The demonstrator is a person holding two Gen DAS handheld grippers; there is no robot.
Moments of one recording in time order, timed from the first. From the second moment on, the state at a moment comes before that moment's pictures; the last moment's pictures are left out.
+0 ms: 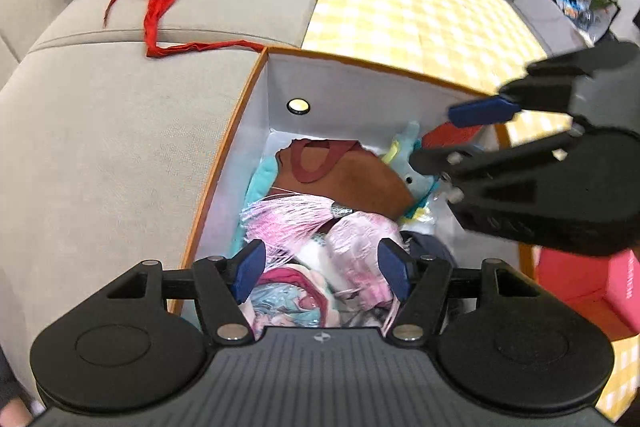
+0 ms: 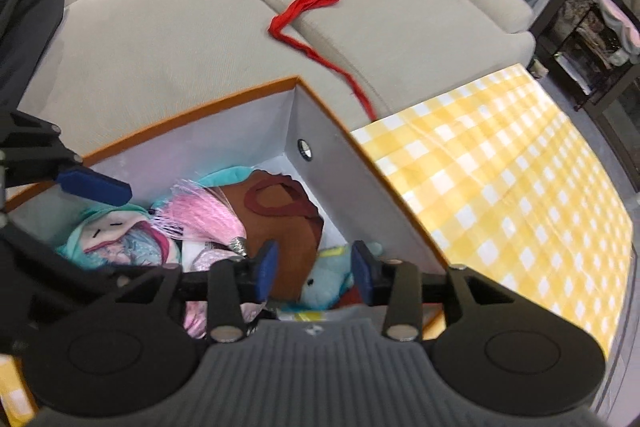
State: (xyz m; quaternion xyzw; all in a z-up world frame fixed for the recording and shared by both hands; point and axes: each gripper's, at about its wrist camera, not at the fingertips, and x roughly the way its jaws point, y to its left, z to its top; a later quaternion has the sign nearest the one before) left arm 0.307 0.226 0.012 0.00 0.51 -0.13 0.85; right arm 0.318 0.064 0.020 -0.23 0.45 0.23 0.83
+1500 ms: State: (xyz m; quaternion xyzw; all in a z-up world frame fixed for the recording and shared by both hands) left arm 0.186 0.232 0.042 -0.01 0.45 0.03 0.89; right arm 0.141 0.029 0.055 -0.07 0.40 0.04 0.91
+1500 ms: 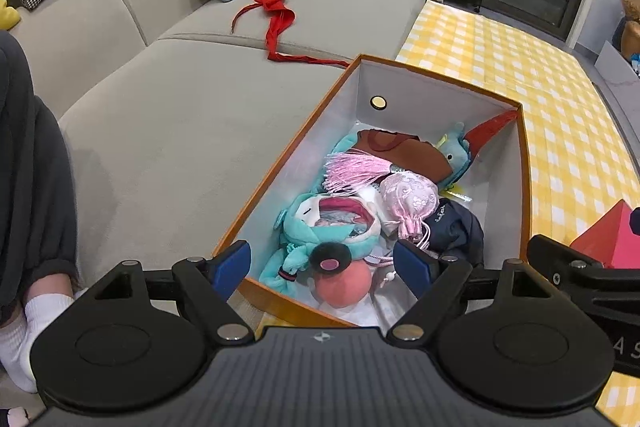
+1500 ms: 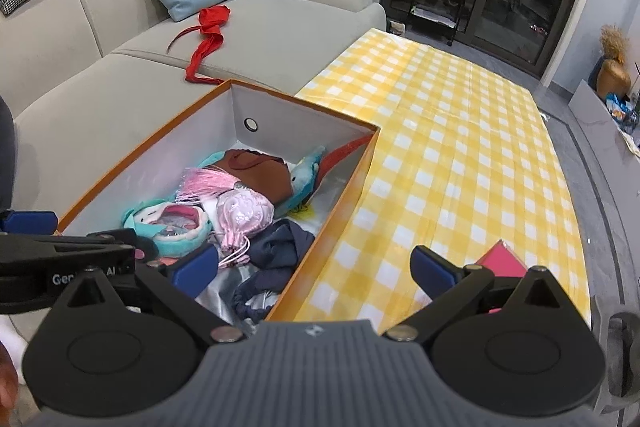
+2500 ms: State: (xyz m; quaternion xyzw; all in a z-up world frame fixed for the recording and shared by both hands) left arm 0.186 0.236 0.044 -0.01 0.45 0.02 0.89; right arm 0.135 0.029 0.054 -0.07 0.40 0.02 0.91
